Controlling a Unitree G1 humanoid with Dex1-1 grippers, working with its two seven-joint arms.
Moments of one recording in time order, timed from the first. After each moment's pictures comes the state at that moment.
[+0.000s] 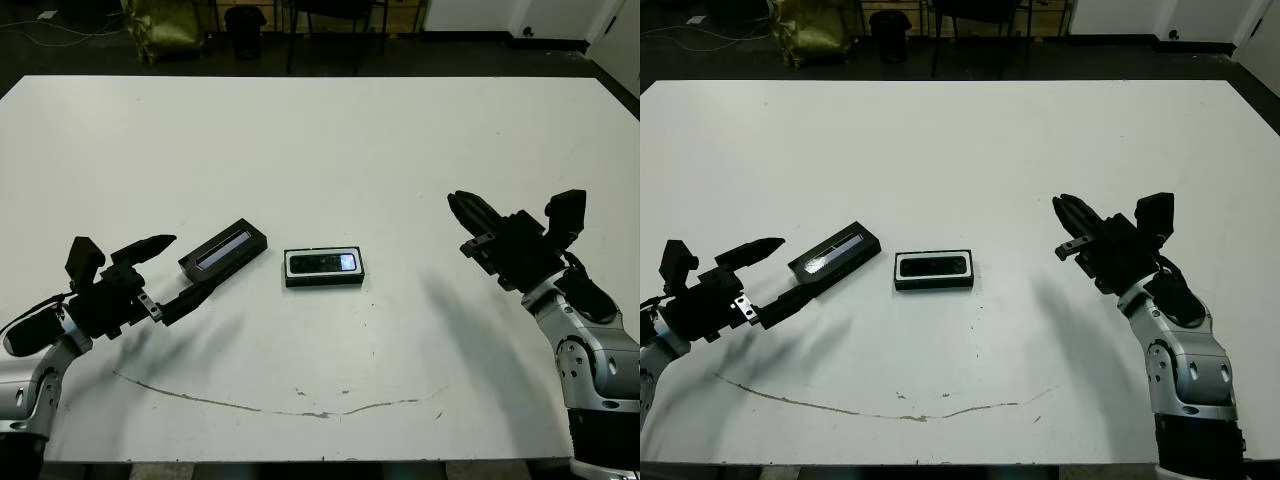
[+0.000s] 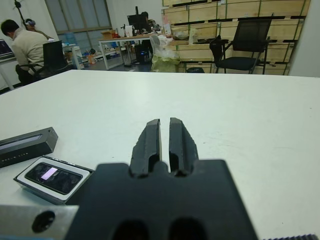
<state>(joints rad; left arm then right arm) -0.08 0.56 0.15 0.16 -0.42 0.10 -0.95 -0.21 -0.38 -0.14 -0.07 0.40 0.32 0.48</state>
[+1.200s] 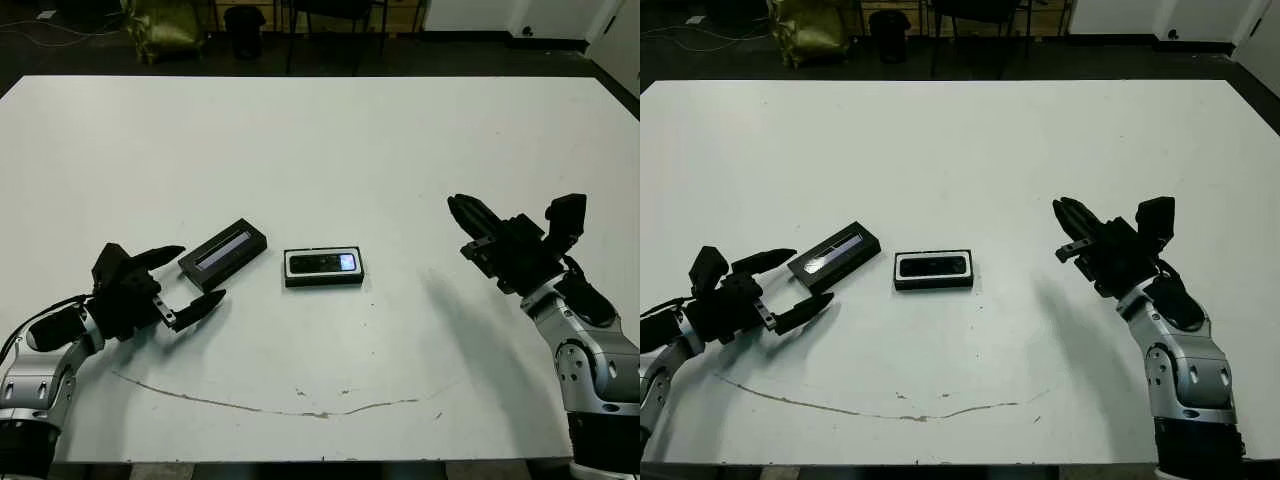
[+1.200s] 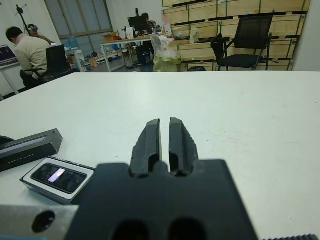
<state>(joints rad) -0.11 0.56 0.06 0.29 -0.29 -0.01 -0.91 -0.20 -0.38 -0.14 -0.07 0.43 0.31 0.48</state>
